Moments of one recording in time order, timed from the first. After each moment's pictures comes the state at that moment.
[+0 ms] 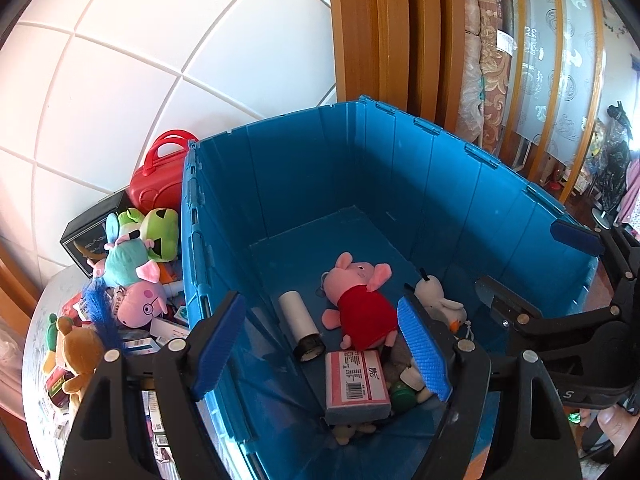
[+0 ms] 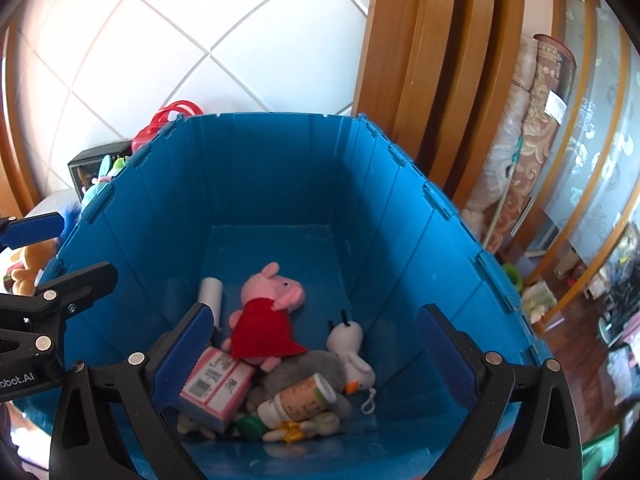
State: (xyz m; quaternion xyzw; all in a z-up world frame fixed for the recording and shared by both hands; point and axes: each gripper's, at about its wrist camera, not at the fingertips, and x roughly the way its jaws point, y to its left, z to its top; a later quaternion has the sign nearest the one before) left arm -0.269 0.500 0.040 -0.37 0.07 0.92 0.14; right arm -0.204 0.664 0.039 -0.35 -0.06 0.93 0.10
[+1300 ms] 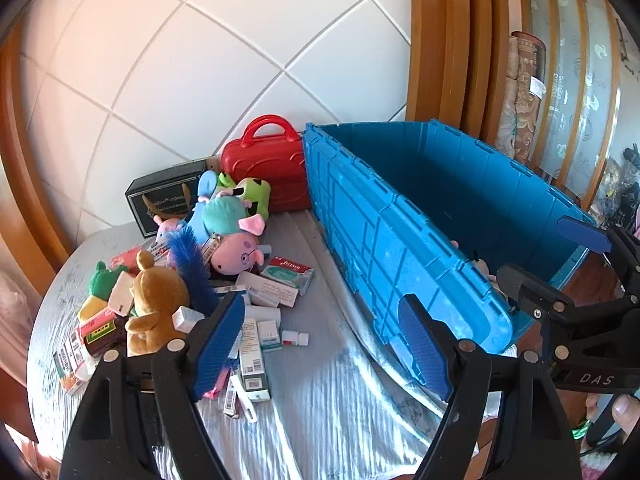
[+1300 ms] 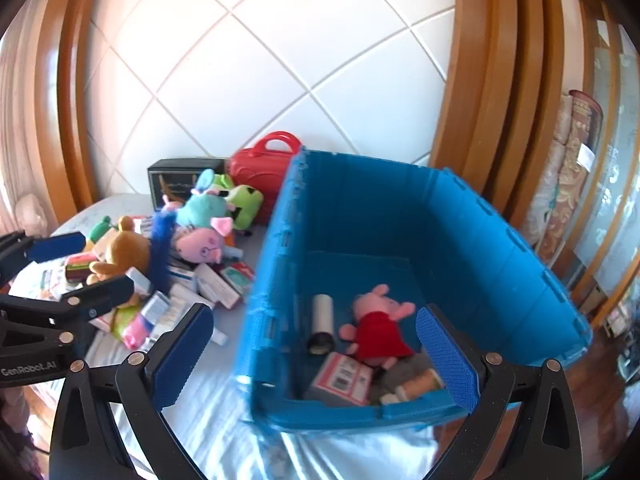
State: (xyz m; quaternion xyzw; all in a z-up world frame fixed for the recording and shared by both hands) left arm -0.173 0.292 0.030 -0.33 0.01 0.94 0.09; right arm -0.137 0.467 0.055 -0.29 -0.08 0.95 0.02
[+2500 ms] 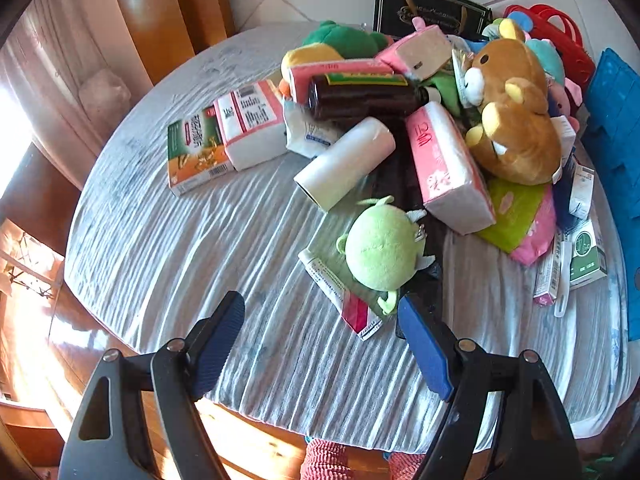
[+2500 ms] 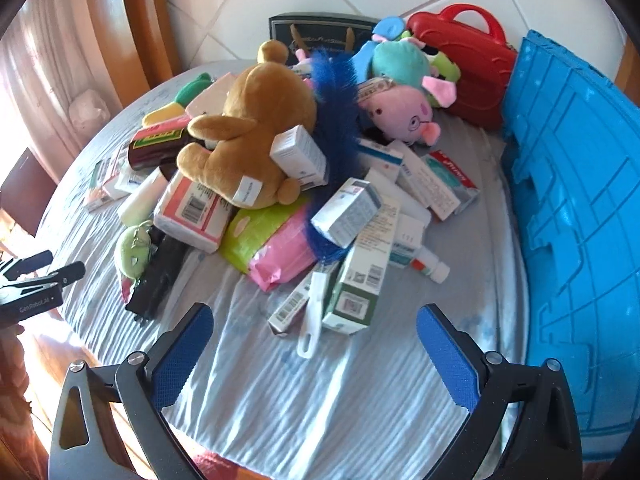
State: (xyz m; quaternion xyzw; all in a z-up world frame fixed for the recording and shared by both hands) left arm -0.147 -0.059 -0.217 -0.52 -0.11 0.83 -0.16; right arm -0.241 0.217 -0.146 -0.49 -0.10 0.86 -0.13
